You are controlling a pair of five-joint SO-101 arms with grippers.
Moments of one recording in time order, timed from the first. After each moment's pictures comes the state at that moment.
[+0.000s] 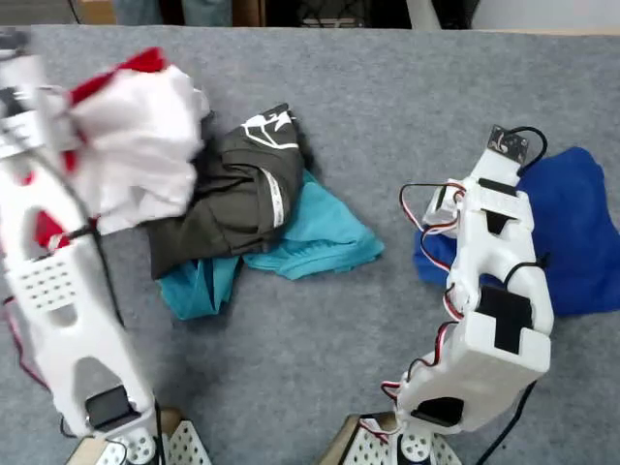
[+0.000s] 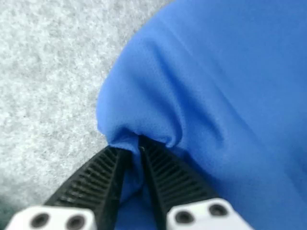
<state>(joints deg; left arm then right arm) -32.1 51.0 -70.5 86.9 -5.0 18.4 13.6 25.5 45.9 -9.5</state>
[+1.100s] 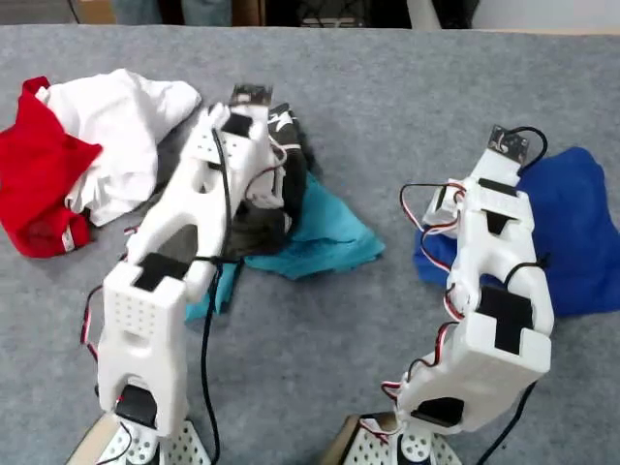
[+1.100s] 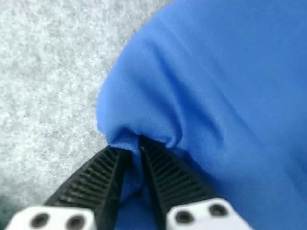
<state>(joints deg) 13.2 32.8 -20.1 79.8 15.8 18.4 13.6 25.5 45.9 -9.5</state>
